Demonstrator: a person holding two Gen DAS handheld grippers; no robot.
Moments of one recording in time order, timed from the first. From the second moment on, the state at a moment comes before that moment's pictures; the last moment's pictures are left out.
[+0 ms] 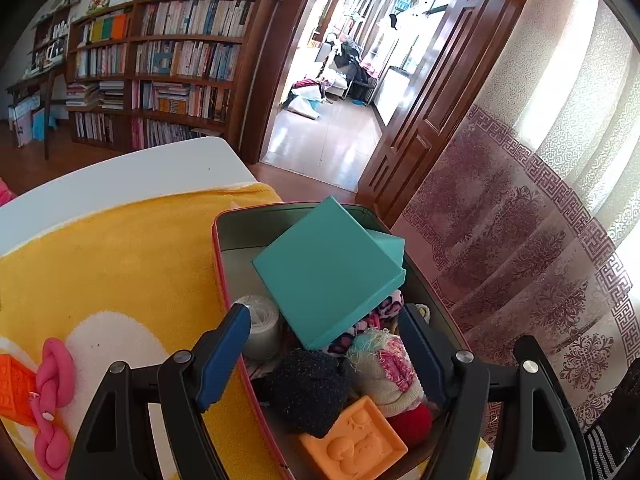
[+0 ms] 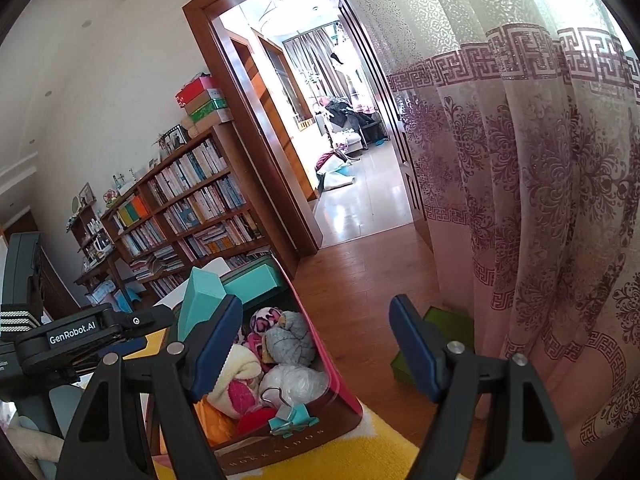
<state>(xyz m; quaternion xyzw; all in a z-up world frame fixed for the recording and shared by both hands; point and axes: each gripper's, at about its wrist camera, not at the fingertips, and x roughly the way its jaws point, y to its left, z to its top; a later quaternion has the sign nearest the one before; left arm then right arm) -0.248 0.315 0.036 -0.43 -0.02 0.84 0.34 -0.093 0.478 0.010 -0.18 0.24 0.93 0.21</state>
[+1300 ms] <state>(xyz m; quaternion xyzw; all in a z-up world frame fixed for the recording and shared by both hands) -0.209 -0.010 -0.012 -0.43 -0.16 0.89 0.06 -0.163 0.264 -0.001 -0.35 0.11 0.92 -0.15</state>
